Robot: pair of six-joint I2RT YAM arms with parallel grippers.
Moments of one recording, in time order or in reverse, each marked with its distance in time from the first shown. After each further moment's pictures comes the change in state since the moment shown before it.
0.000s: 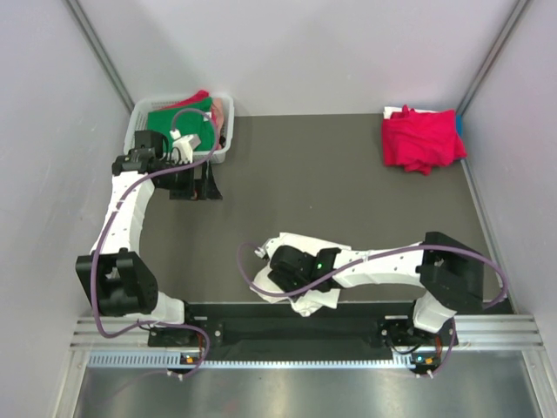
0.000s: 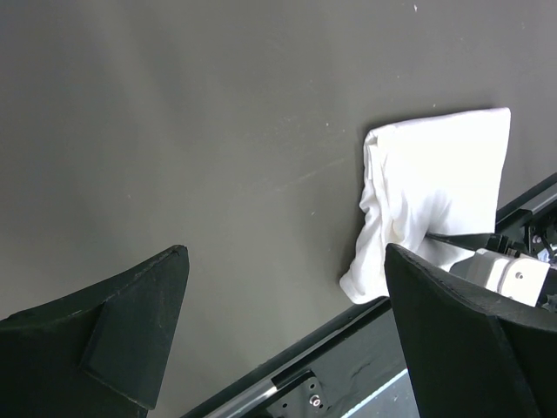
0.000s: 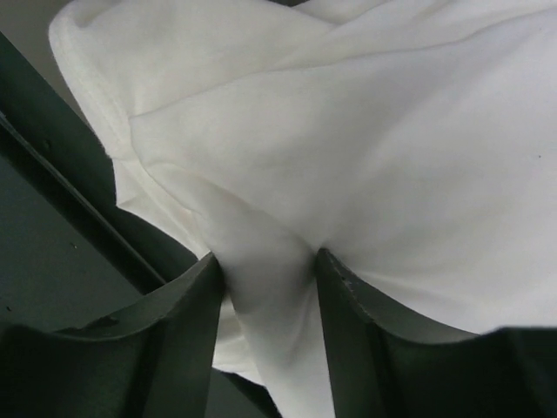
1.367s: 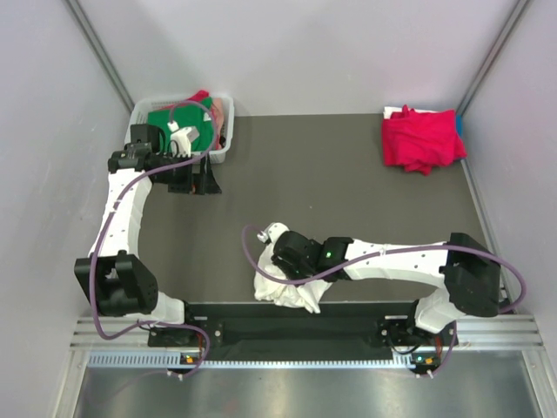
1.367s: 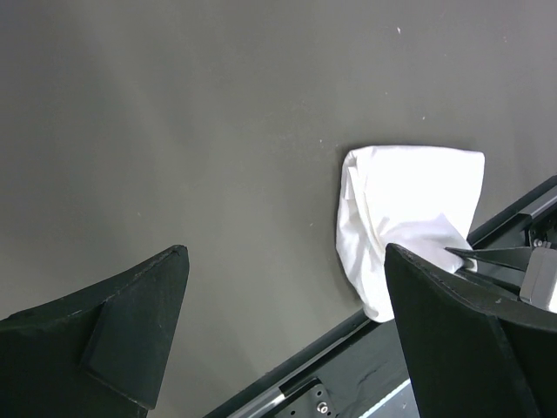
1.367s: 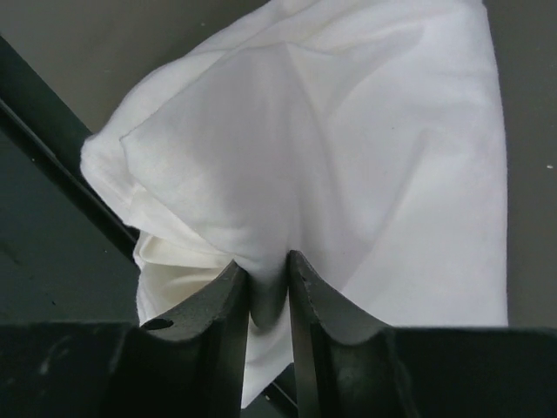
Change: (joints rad) left arm 0.000 0.000 0.066 -0.012 0.018 0.018; right arm -0.046 -0.094 0.072 -0.088 0.027 -0.009
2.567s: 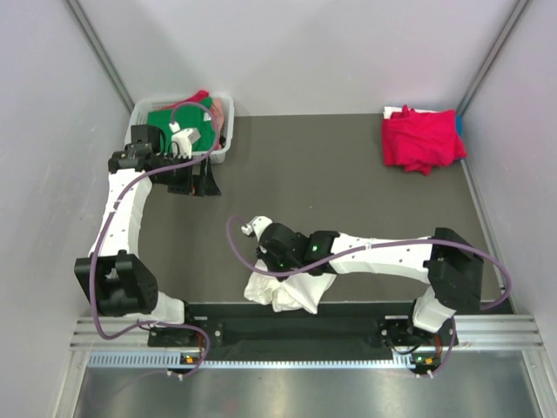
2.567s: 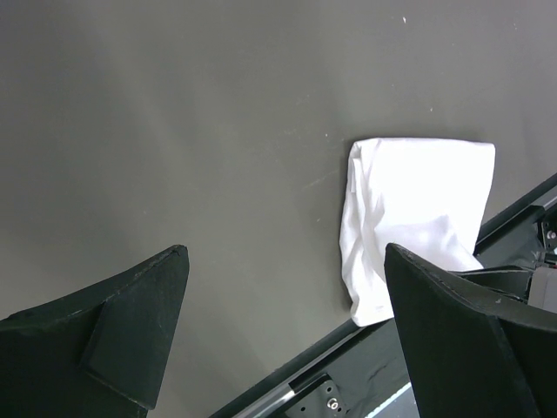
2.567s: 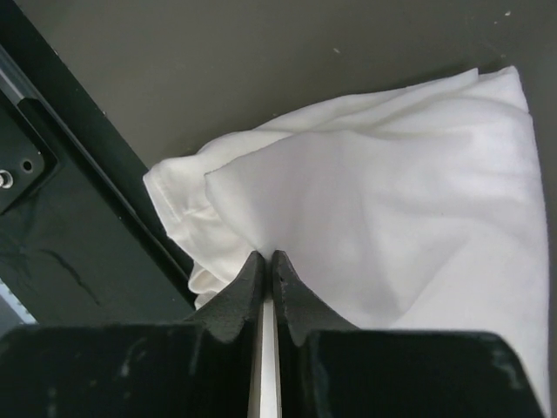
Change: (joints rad) left arm 0.000 0.000 -0.005 -0.008 -0.005 0.037; right arm 0.001 0.102 0.138 0.057 -0.080 0.017
